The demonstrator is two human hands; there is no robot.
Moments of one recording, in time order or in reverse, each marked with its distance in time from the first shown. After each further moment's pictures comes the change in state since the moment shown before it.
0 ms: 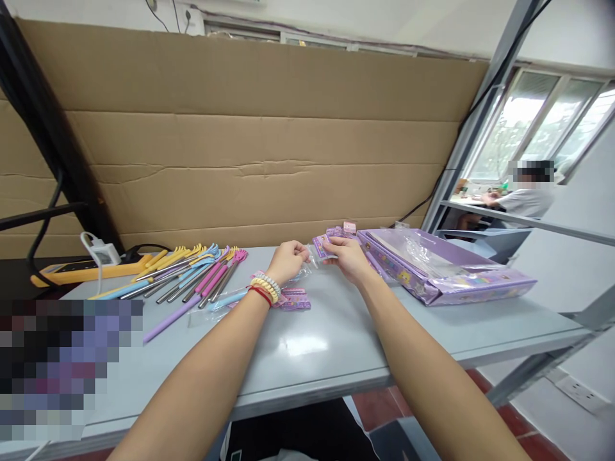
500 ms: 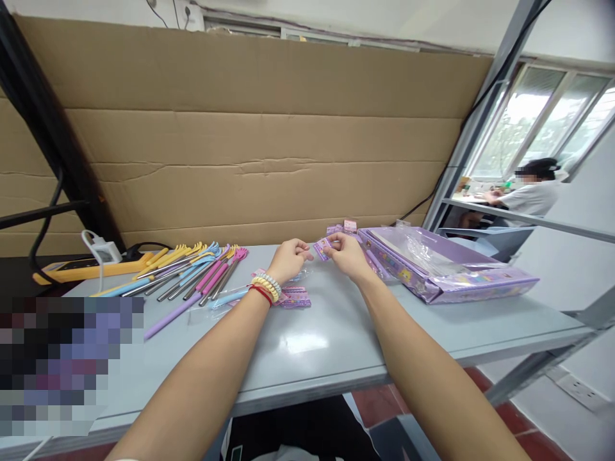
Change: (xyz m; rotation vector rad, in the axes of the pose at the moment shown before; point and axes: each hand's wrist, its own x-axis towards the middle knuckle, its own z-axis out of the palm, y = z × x) left_hand -0.003 0.002 0.001 -0.045 0.004 -0.015; right_hand 0.001 0.004 -0.004 -0.357 0.082 -0.102
